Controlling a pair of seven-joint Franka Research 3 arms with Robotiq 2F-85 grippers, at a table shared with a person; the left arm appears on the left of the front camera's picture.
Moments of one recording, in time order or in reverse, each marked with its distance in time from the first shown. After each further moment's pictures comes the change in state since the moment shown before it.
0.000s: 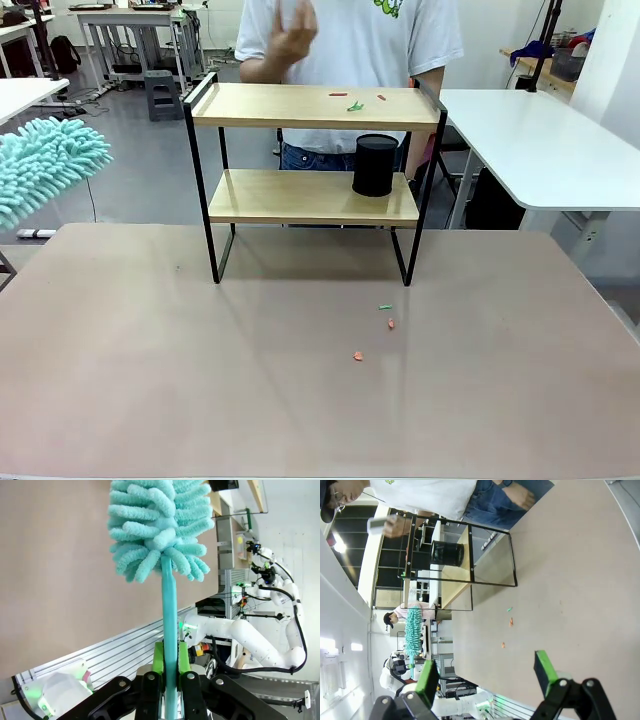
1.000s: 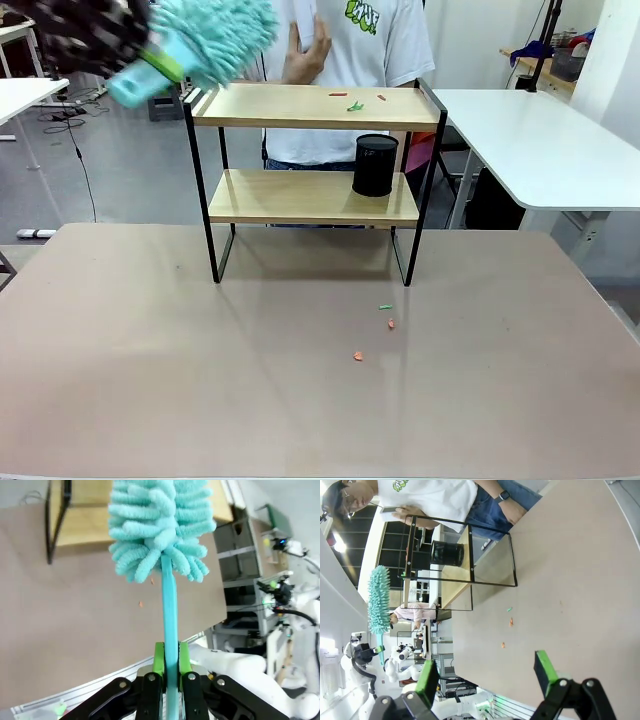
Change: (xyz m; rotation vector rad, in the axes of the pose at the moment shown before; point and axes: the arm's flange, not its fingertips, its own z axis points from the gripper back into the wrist) left arm 0.083 -0.303 -0.185 0.250 -0.011 -0.187; right arm 0.000 0.000 0.000 0.000 0.000 0.001
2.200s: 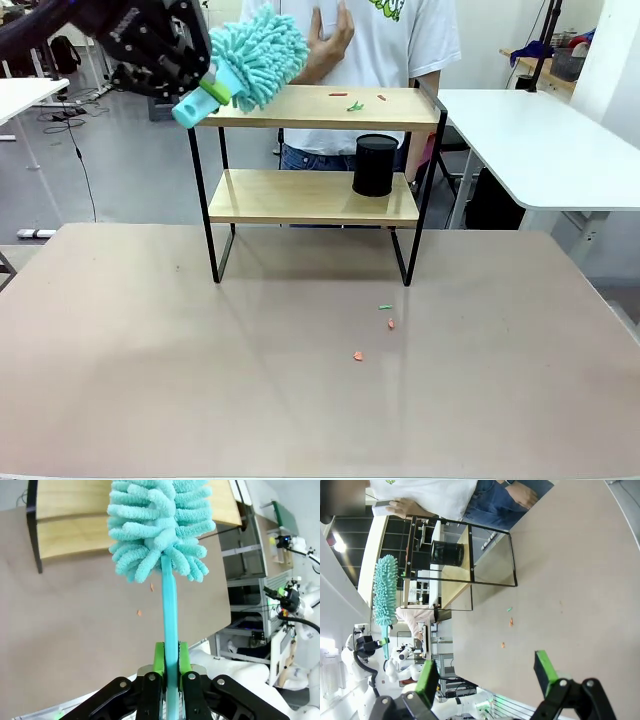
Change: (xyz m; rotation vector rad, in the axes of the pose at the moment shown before) left arm 0.028 -0.007 -0.046 0.013 0.017 0.001; right arm 0.000 0.000 0.000 0.000 0.000 0.000
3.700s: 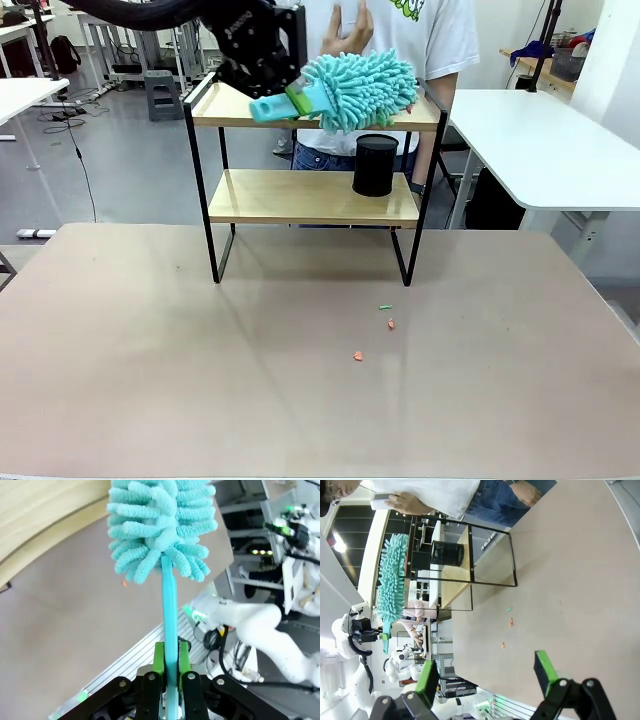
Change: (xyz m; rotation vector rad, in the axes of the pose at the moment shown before) left arm 0.067 -0.054 -0.075 -0.034 0.399 -0.232; right arm 0.000 0.000 0.000 0.000 0.000 0.000
